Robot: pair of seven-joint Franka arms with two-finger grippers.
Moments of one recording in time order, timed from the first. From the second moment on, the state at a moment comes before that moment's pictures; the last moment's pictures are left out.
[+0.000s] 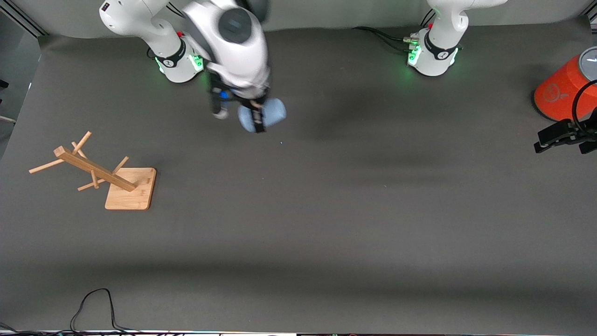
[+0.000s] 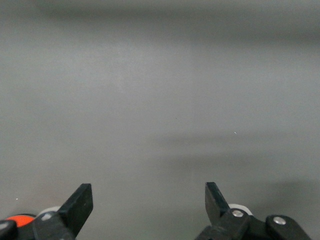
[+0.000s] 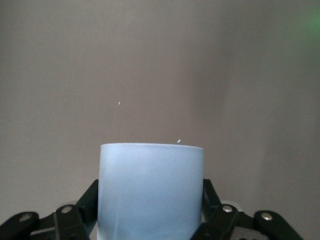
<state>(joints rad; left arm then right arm) 0.03 0.12 0.02 -1.44 -0.04 1.56 0.07 0.93 0.33 -0.12 -1.62 0.01 1.81 2.27</state>
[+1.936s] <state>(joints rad) 0.10 0.13 0.02 -1.44 -0.09 1.56 0.07 1.01 0.96 -0.14 -1.18 0.01 1.87 2.58</state>
